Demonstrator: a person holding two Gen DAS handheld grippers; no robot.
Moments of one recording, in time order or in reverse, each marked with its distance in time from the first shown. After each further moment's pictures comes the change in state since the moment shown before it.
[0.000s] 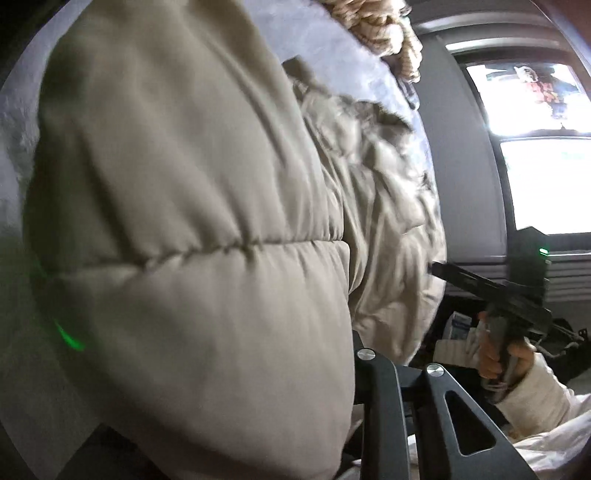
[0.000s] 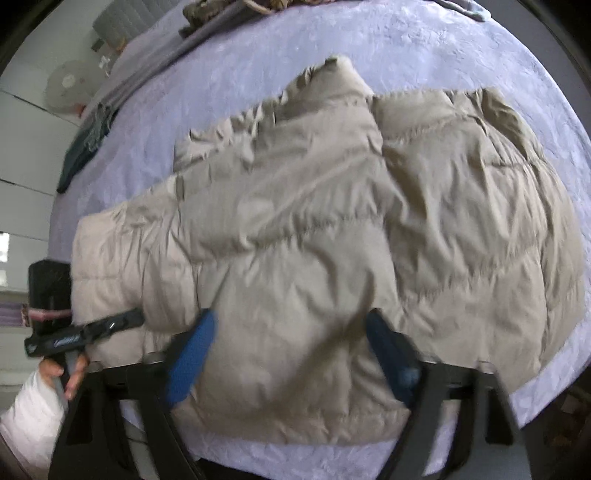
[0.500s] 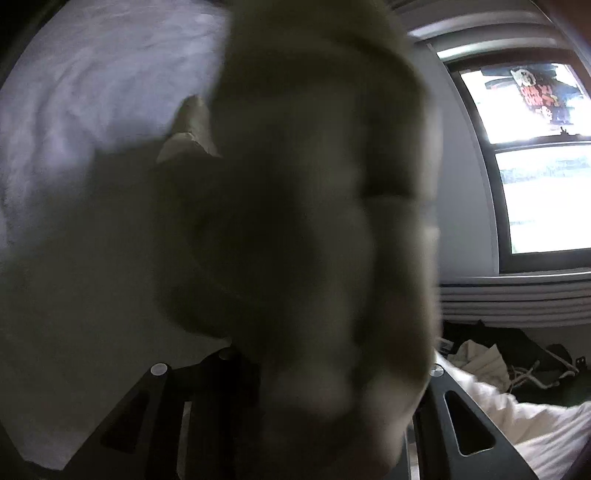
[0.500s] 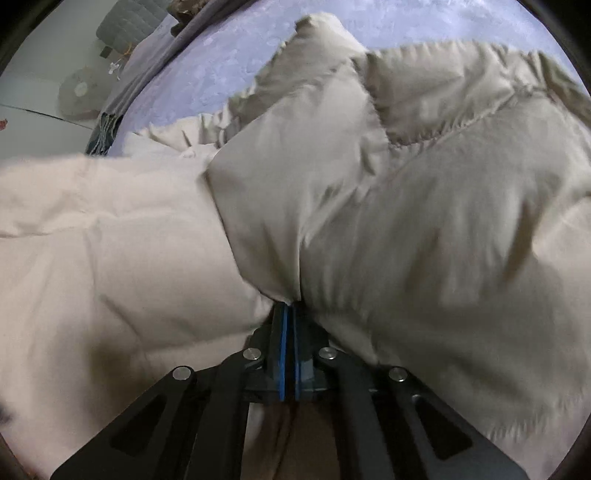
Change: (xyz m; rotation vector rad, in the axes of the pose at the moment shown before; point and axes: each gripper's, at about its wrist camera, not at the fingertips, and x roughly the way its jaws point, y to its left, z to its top) left arm -0.008 -0.194 0.019 -0.037 -0.038 0.065; right arm 0.078 -0.044 0.046 0.009 0.056 0.164
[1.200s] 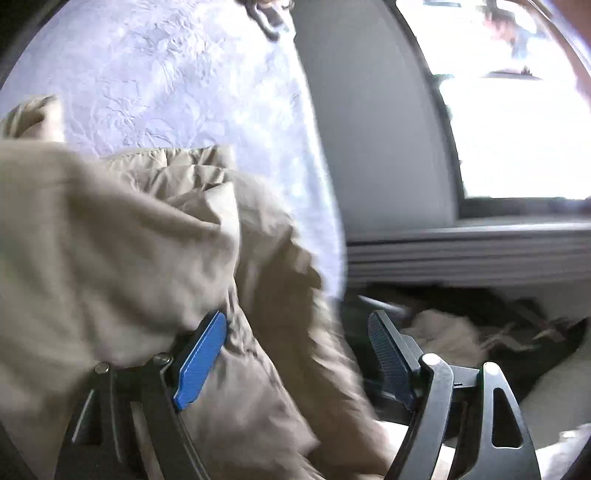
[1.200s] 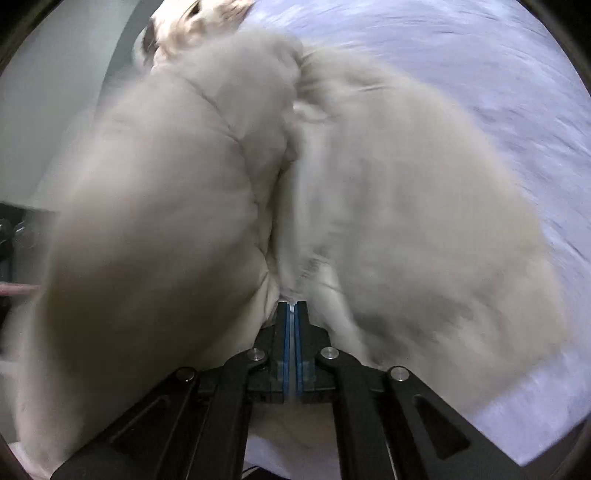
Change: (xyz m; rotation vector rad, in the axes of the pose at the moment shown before) left arm 0.197 -0.150 0.049 0.216 0.215 -0.201; right arm -0.125 -0.163 -0.081 0.370 -0.155 0.264
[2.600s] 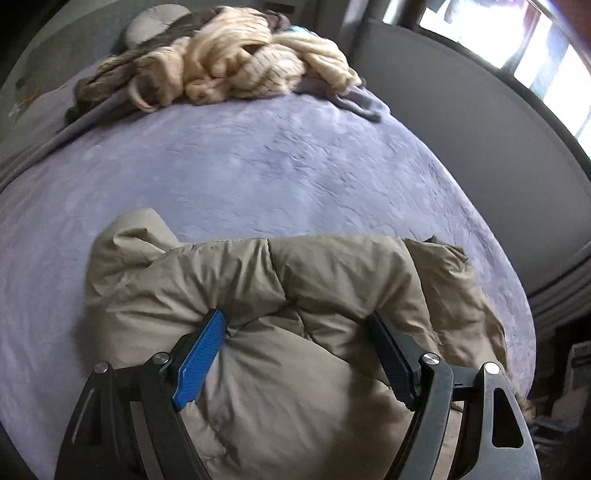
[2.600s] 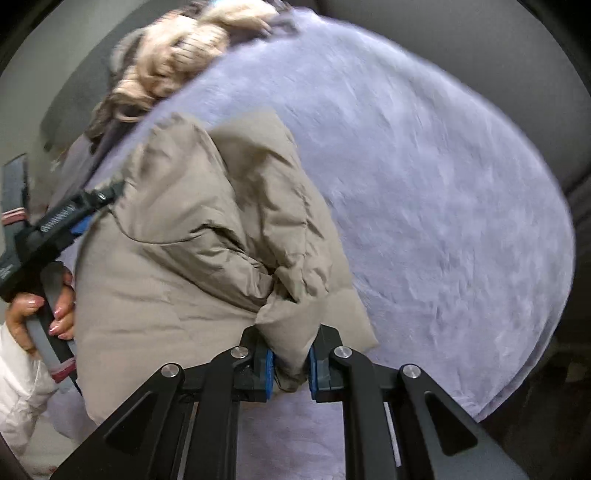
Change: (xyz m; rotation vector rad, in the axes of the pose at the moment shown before) left arm 0.035 0.042 0.062 0.214 -0.407 0.679; right arm -0.076 -0.014 -0.025 -0.145 -0.192 -0.417
